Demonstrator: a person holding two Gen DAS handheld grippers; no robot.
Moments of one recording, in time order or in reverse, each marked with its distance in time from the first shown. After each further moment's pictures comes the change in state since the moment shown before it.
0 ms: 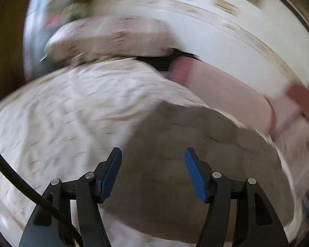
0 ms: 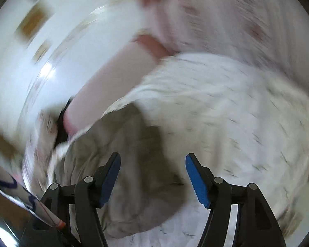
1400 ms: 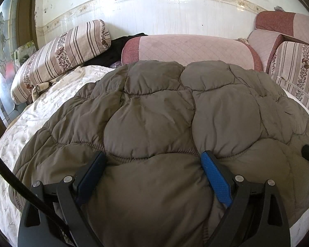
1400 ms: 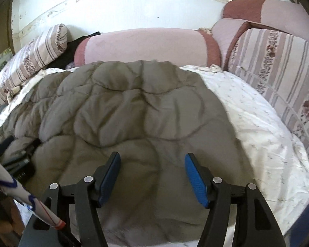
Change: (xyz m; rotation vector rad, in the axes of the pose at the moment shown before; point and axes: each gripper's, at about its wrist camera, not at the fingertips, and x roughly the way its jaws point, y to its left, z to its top) left arm 0.082 -0.108 -0.062 0.347 0.034 0.030; right arm 0.087 0.101 -0.074 -0.547 0.068 -0.202
